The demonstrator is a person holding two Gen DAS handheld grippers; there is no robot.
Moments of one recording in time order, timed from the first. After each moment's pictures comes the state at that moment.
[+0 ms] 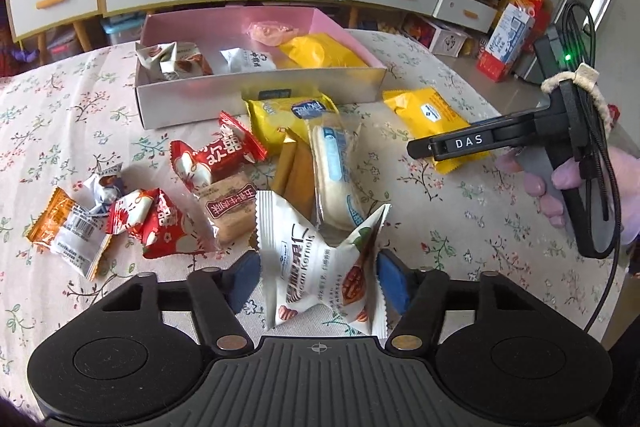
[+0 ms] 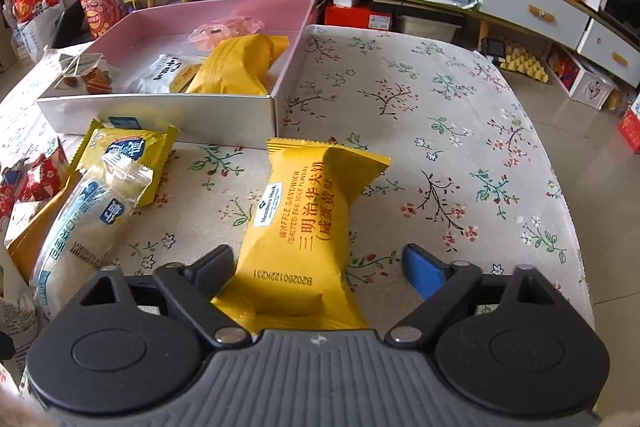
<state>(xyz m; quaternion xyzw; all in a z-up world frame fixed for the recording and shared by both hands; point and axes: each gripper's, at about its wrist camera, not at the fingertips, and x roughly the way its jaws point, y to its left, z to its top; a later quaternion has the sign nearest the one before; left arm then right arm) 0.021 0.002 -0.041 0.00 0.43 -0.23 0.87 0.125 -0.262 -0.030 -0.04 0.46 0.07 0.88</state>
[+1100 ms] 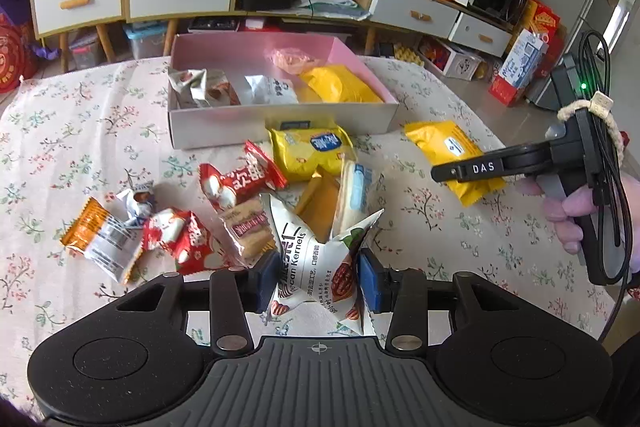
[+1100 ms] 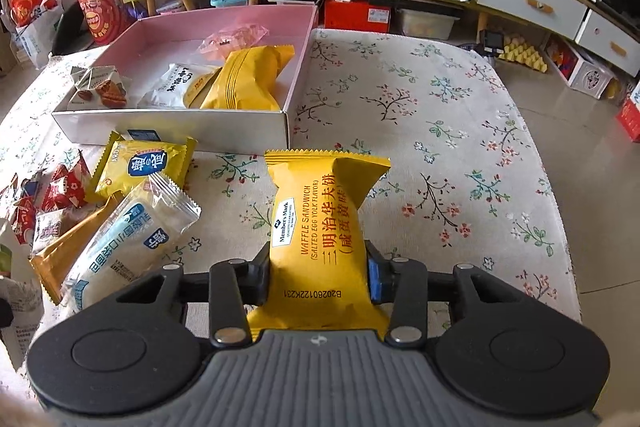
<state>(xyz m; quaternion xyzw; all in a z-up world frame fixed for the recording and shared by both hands) 0.017 0.014 -0.013 -0.03 0.42 -0.20 0.88 0.121 -0.257 -0.008 -0.03 0.48 0.07 0.87</state>
